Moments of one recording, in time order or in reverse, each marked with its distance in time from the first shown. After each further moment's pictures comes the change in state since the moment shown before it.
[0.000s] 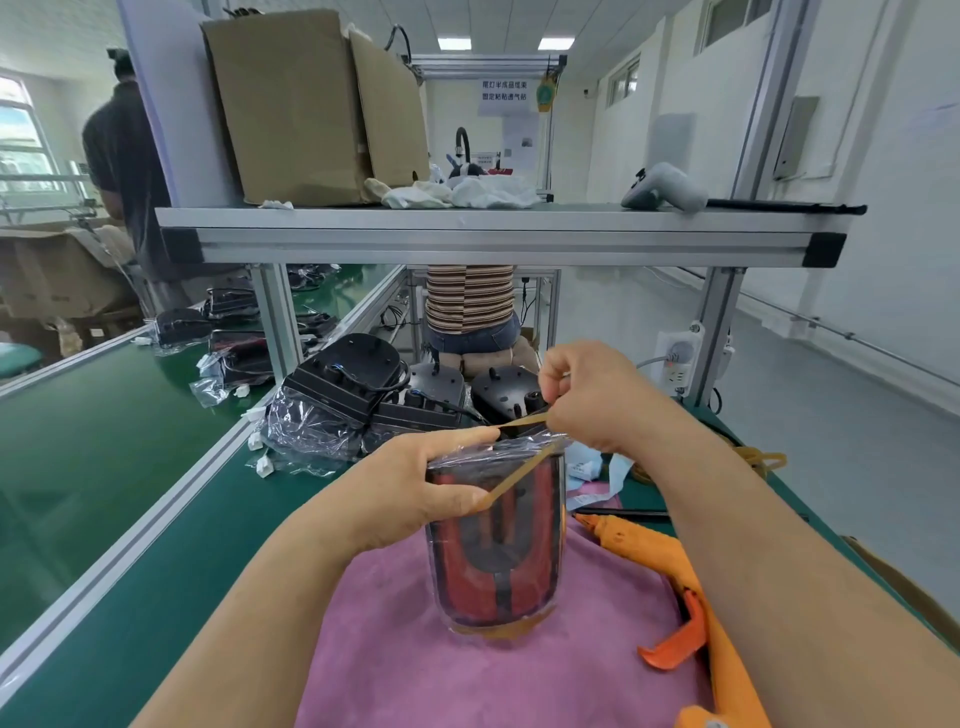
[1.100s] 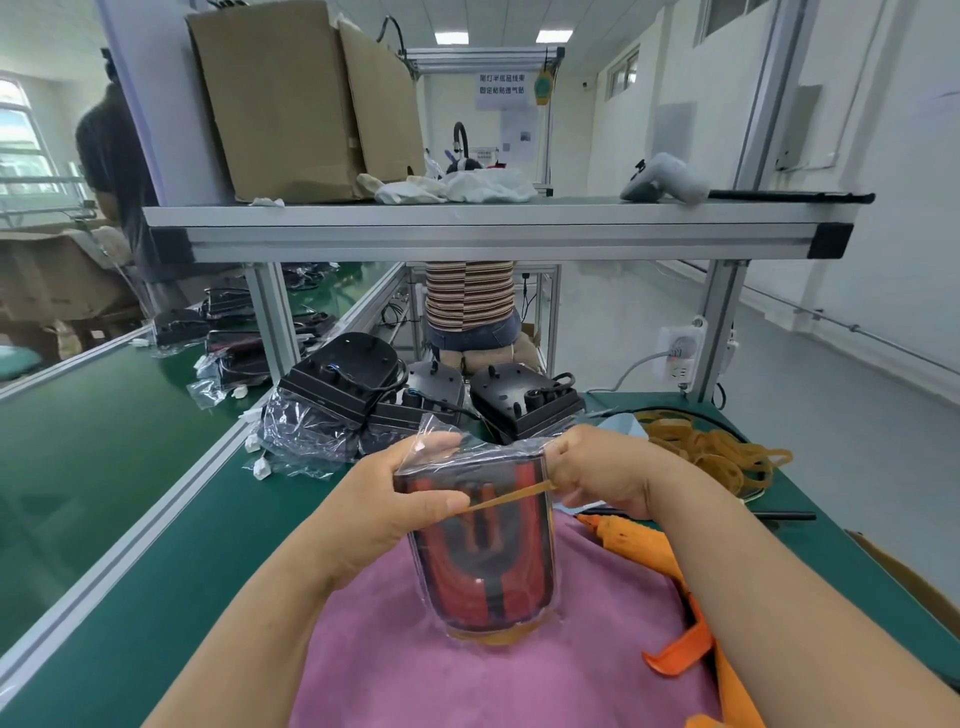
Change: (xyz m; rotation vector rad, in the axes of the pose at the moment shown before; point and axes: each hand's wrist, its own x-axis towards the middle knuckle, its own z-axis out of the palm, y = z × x) left_hand -0.010 -0.023 0.010 -0.306 0.151 -0.033; right_hand -0.003 0.045 0.040 0.397 -0.486 0.127
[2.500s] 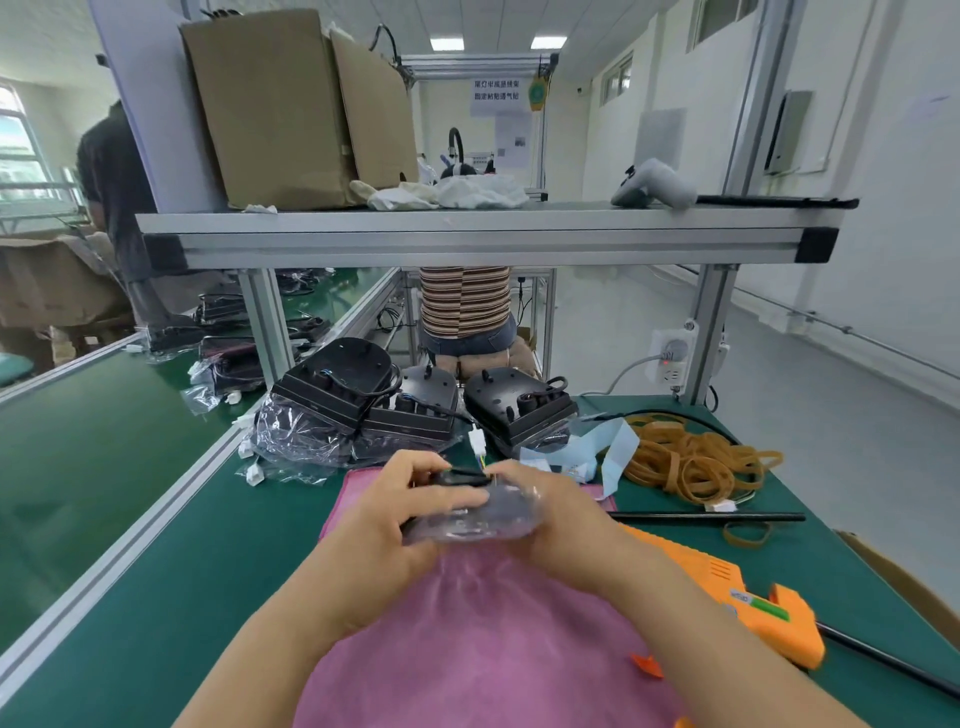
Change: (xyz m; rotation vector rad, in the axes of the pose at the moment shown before) left_hand -0.021 0.002 0.020 0.354 0.033 0.266; right_hand 0.002 0.036 0.046 -0.268 0.226 -0.452
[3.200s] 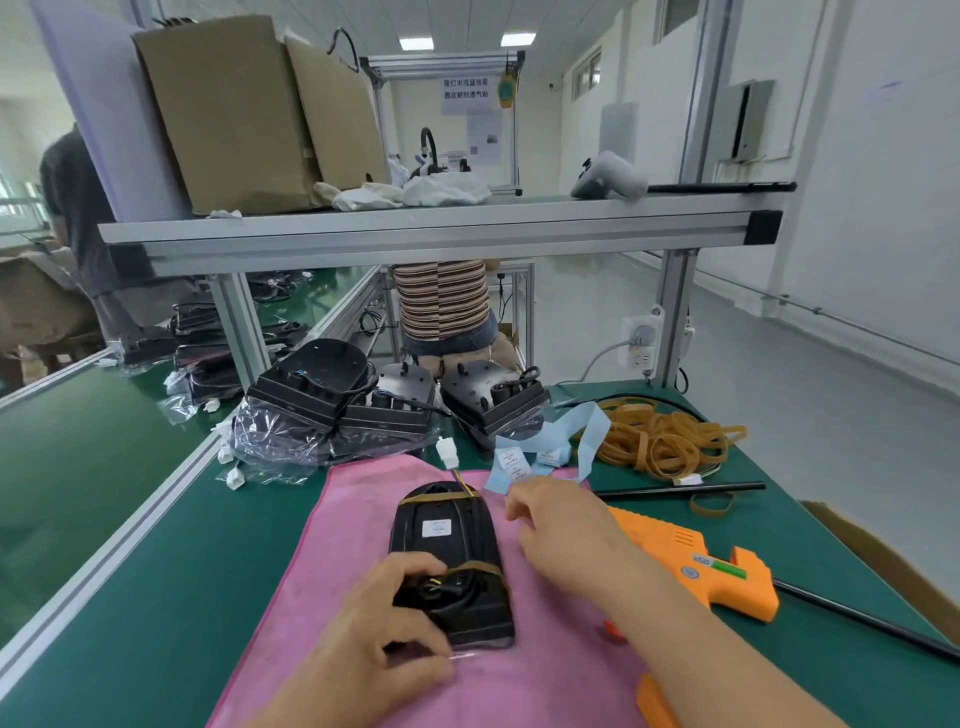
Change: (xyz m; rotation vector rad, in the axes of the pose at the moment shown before) left_hand -0.062 -0.035 0.046 0.042 -0.086 0.046; right_hand -0.027 0.020 0.004 -0.376 0.040 0.248
